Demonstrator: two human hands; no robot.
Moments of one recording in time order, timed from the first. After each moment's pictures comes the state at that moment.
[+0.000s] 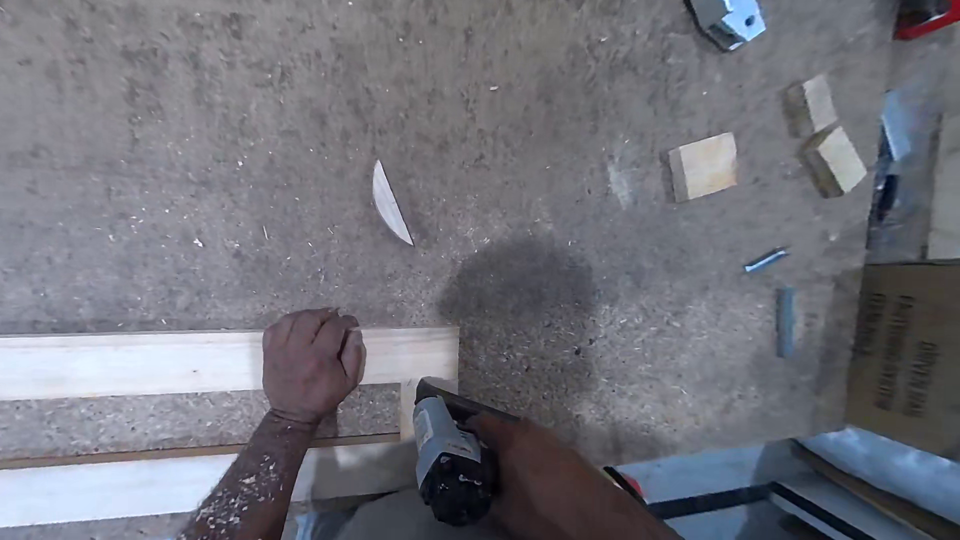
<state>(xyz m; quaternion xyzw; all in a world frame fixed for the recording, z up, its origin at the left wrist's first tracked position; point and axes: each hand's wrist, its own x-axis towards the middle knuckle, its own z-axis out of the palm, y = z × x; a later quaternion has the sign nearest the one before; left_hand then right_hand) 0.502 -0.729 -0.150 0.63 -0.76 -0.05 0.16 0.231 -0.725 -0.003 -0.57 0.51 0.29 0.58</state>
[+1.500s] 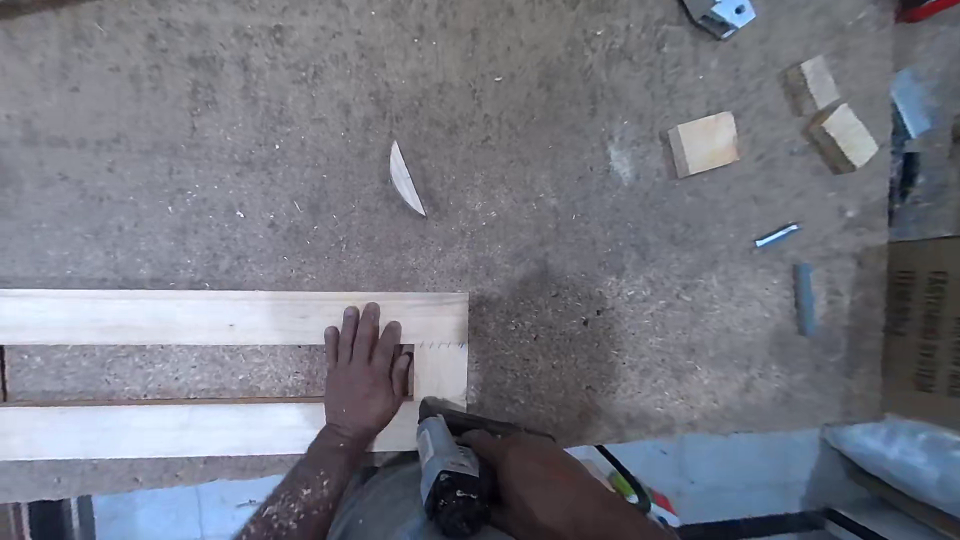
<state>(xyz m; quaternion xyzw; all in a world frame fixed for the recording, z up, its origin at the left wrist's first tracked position) 0.469 -0.642 -0.149 0.62 -0.77 -0.09 0.13 0.234 -0.653 -0.003 -0.62 0.43 0.30 0.58</state>
